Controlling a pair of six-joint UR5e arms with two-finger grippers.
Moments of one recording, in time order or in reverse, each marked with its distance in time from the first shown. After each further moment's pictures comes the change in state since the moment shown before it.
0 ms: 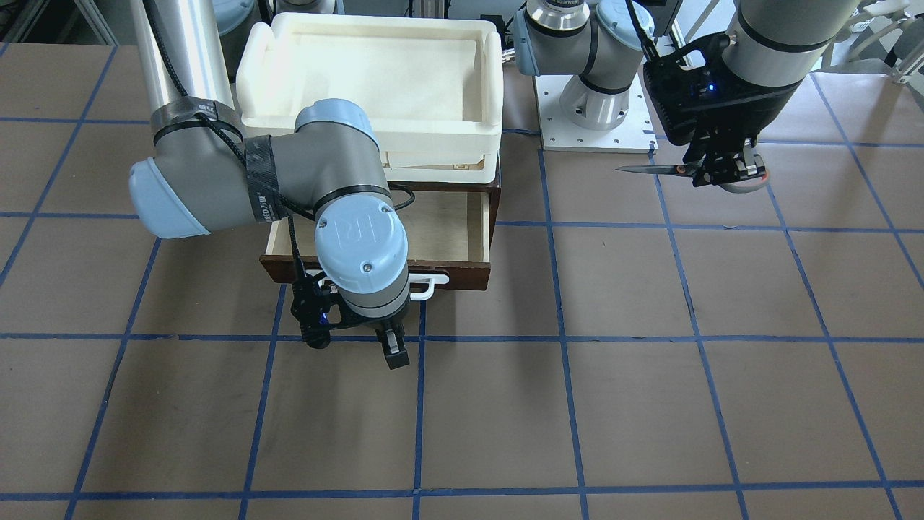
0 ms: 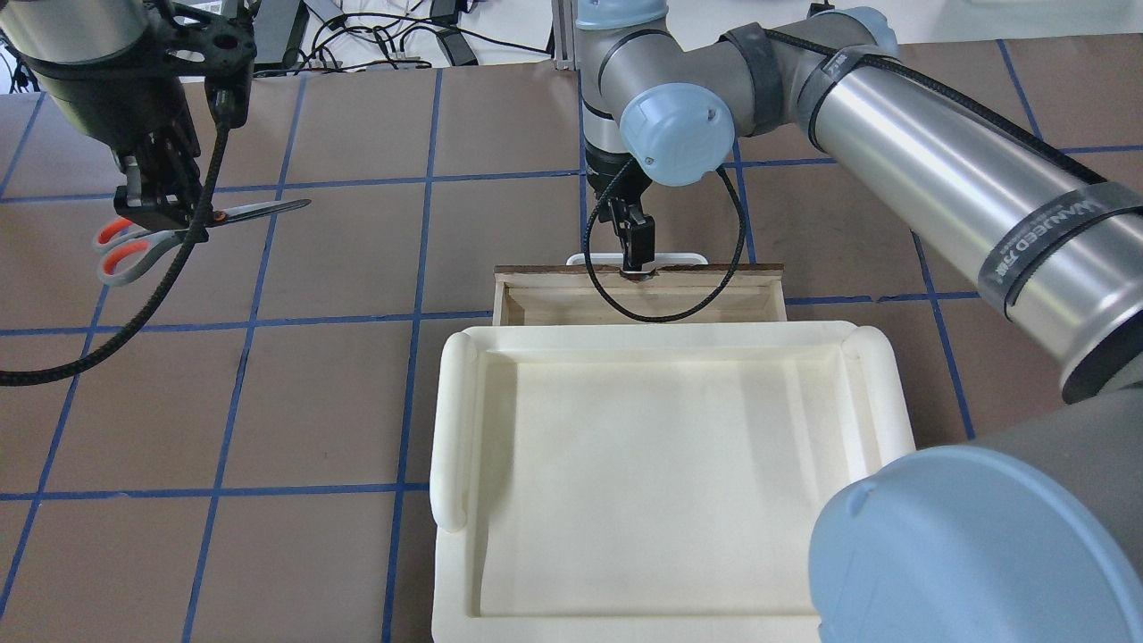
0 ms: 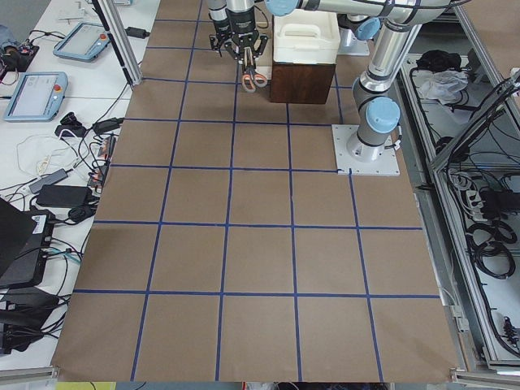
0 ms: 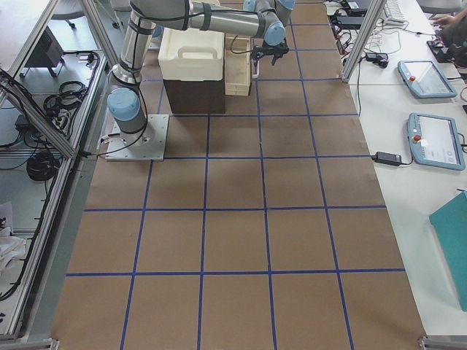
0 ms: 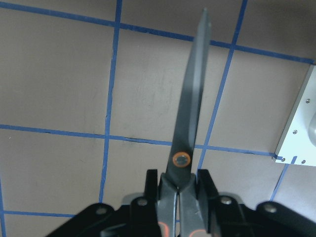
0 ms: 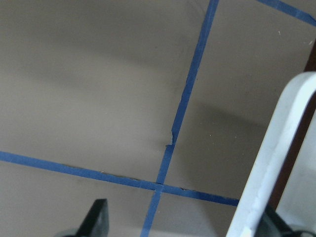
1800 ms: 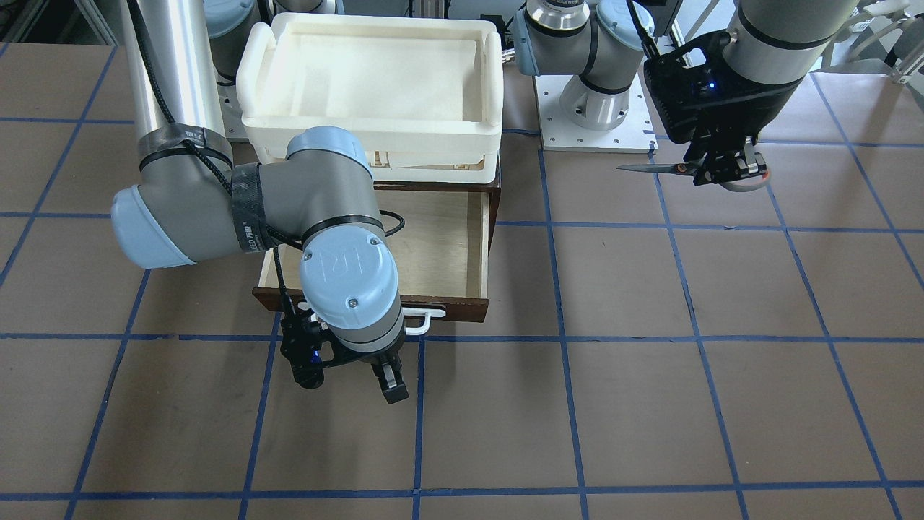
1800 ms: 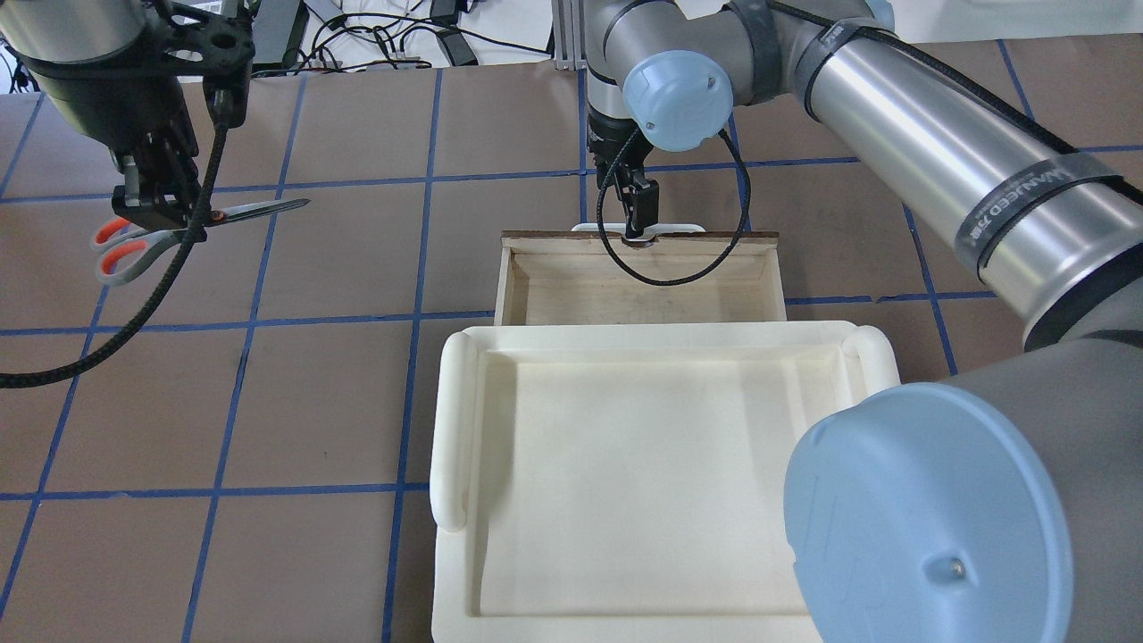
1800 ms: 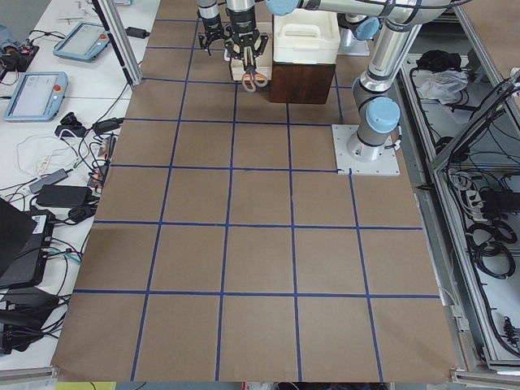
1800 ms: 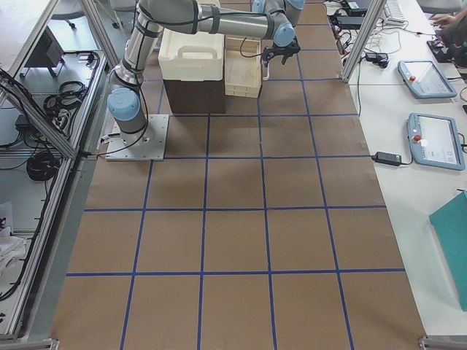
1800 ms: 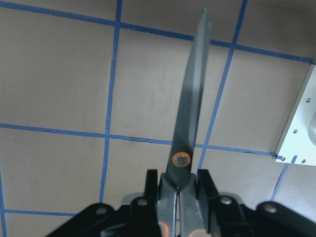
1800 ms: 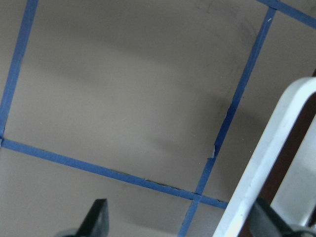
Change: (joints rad) left arm 0.000 0.003 0.000 0.000 0.002 0.000; right arm -0.022 0.067 -0.109 -0.004 -0.001 -0.082
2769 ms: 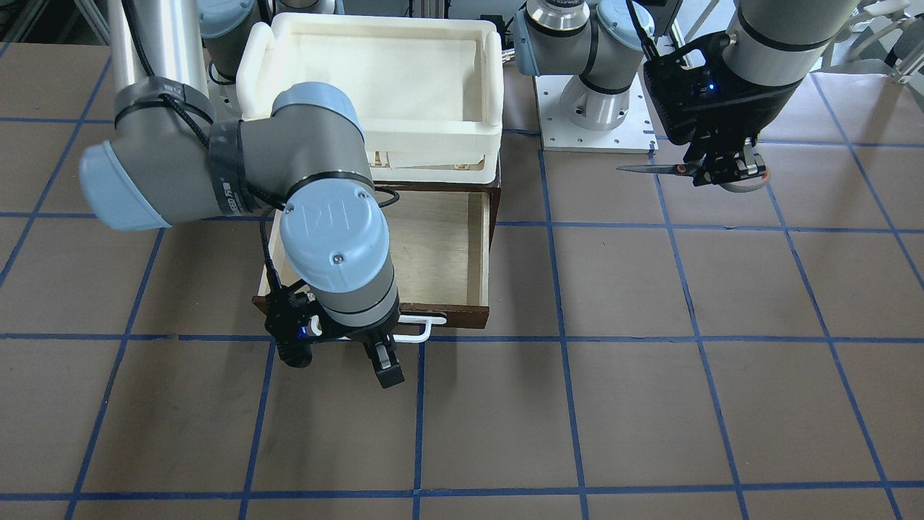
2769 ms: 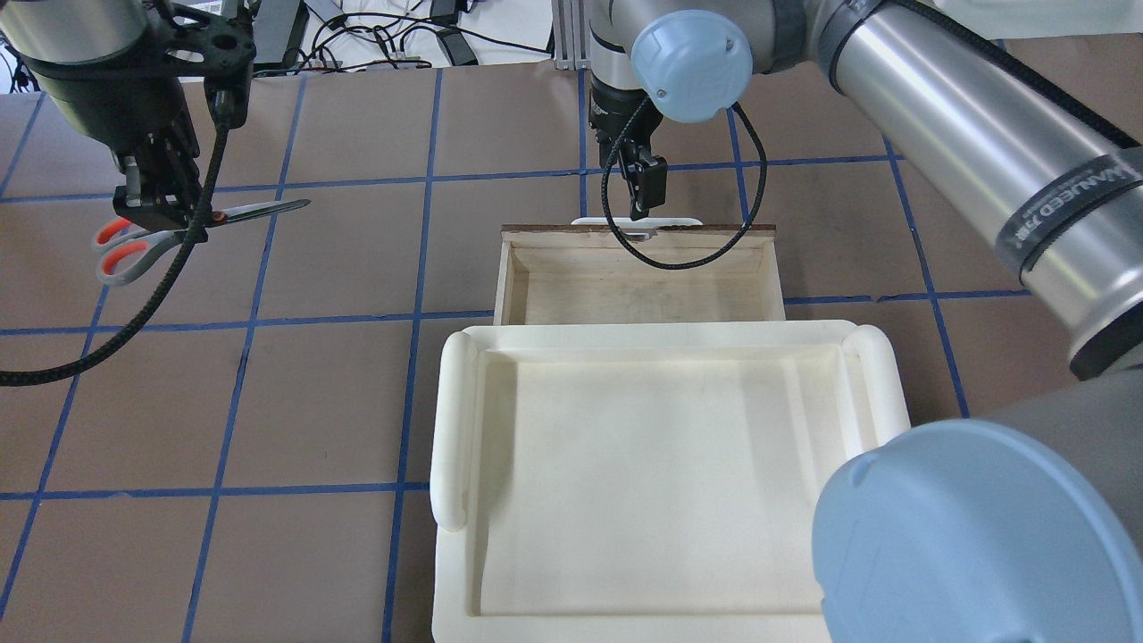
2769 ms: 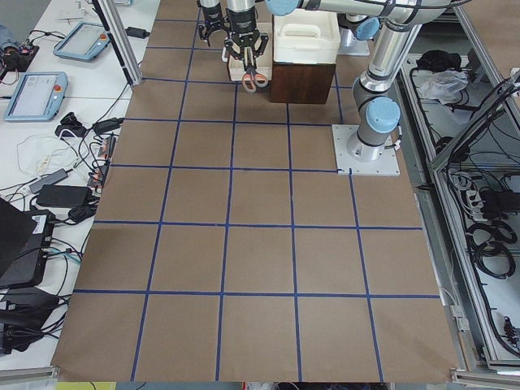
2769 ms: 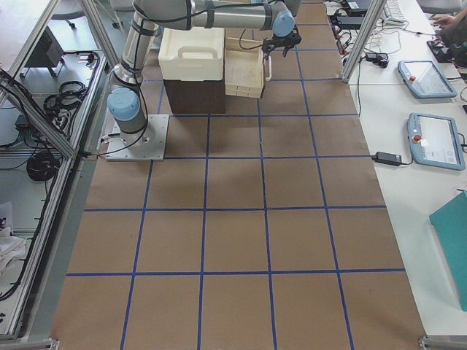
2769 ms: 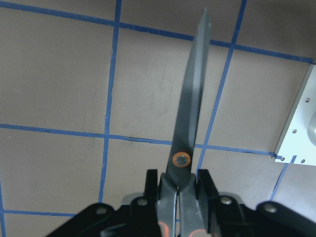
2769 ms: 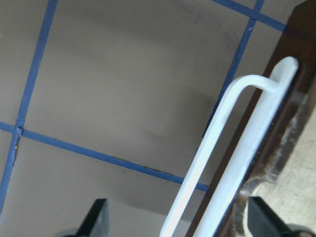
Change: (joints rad) left arm 0.000 0.000 -0.001 -0.001 0.000 0.000; right arm -0.003 -0.088 -0.020 0.076 -0.009 -0.024
